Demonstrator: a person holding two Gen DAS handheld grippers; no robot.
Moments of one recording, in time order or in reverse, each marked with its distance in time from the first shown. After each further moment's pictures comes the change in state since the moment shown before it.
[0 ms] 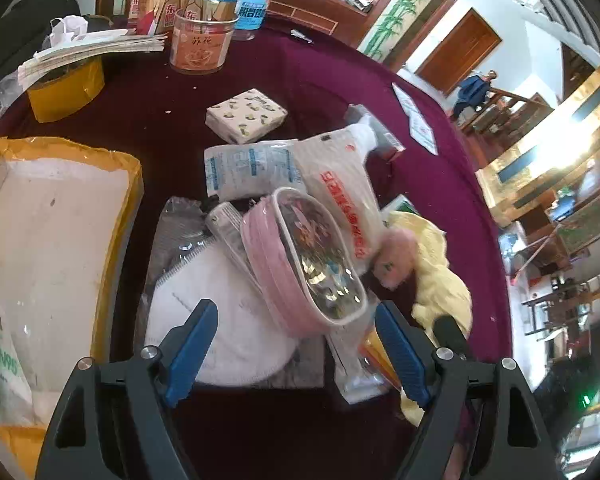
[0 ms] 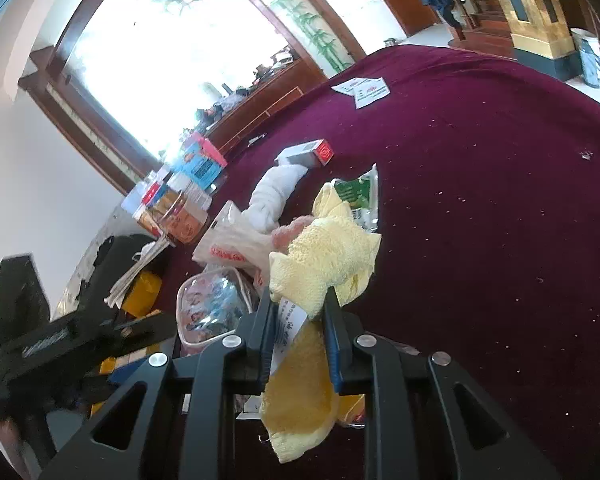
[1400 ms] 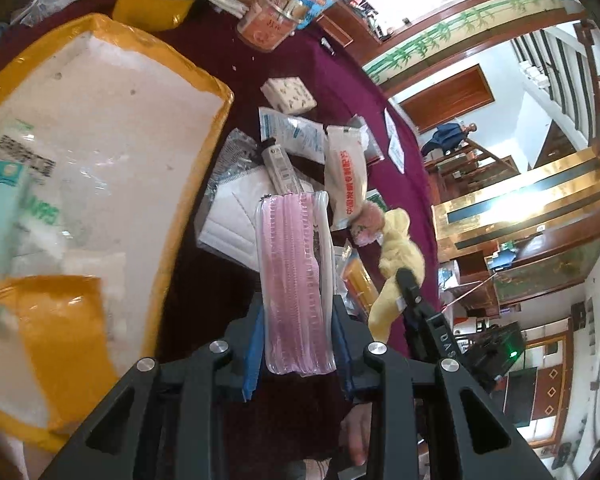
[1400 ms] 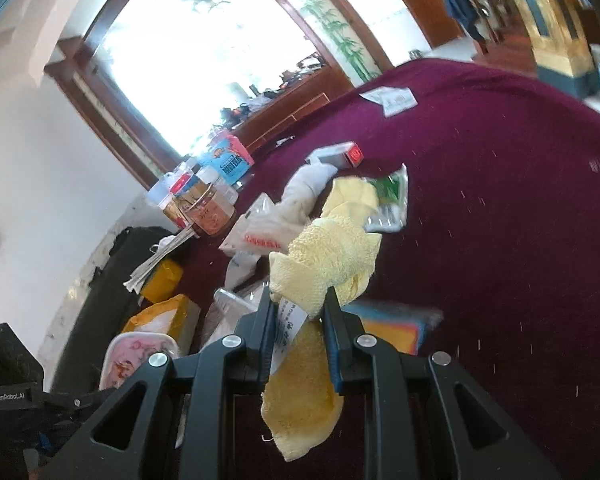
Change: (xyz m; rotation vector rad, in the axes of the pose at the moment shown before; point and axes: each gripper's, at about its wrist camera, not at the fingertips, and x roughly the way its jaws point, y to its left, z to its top) left arm -0.074 0.075 -0.067 -0.239 0.002 -0.268; right arm -0.023 0.010 -0.021 -0.030 -0.029 0.066
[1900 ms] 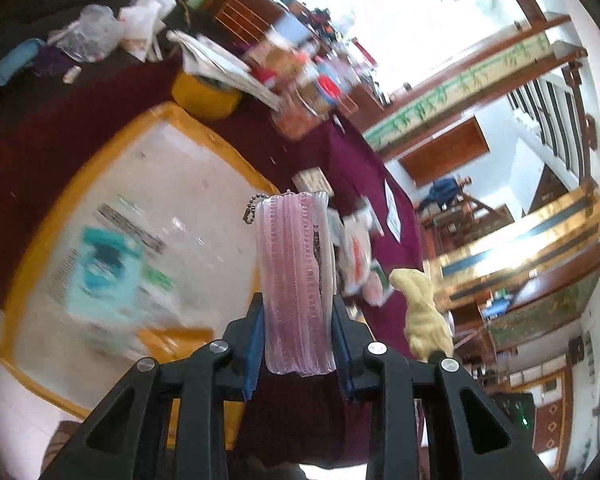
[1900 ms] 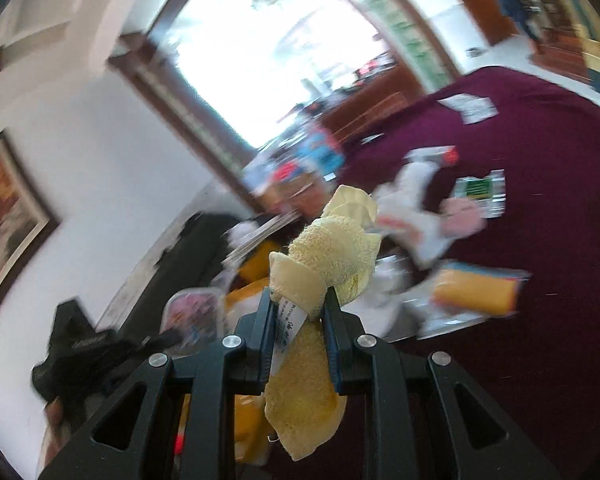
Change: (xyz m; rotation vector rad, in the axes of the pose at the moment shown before) left arm -0.089 0.044 0.022 -0.050 -0.215 -0.007; right arm -0.052 0.091 -0.016 -0.108 0.042 0.258
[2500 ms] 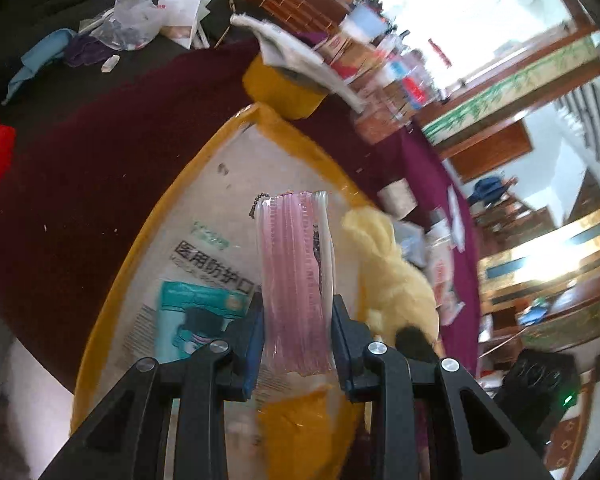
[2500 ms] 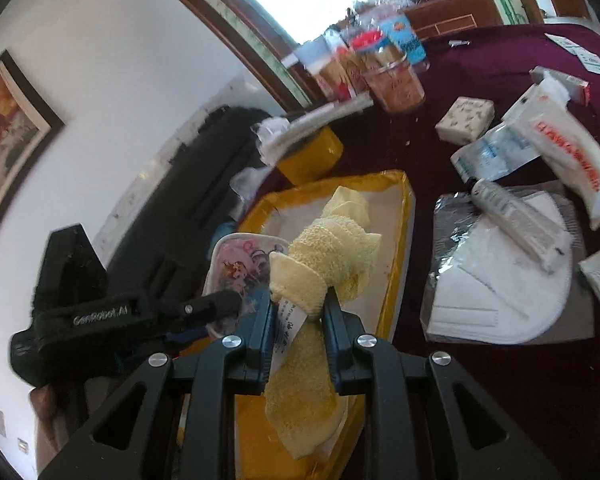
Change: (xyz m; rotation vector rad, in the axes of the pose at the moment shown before) left arm 0.033 0.067 0.036 -0.023 0.078 0.181; right arm 0.171 0.066 -0.042 -0.119 0.361 0.040
